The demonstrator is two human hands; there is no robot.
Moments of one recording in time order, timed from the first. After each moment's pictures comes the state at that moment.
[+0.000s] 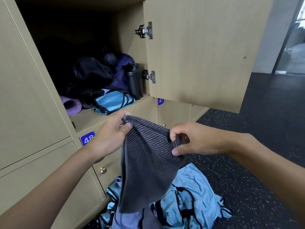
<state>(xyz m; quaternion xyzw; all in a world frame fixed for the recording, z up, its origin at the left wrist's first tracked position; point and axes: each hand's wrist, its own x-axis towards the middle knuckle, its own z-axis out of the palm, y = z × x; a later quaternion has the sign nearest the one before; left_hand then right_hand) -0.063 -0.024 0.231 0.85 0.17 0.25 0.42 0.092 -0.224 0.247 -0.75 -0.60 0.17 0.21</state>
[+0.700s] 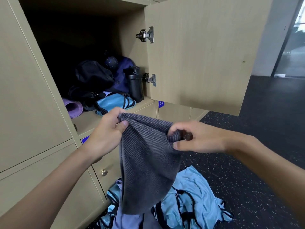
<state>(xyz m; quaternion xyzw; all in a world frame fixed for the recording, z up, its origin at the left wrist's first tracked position) -0.073 -0.024 0.242 0.84 0.19 0.28 0.42 0.087 -0.228 0.256 -0.74 -0.59 0.18 0.27</state>
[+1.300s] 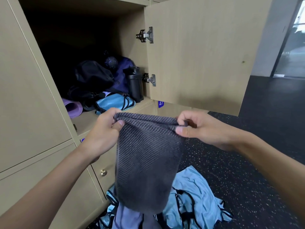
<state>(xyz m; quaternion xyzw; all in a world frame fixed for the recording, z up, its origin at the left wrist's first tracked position) -0.077 -0.025 0.249 0.83 0.23 0.28 0.42 0.097 -0.232 0.257 -0.69 -0.53 0.22 0.44</state>
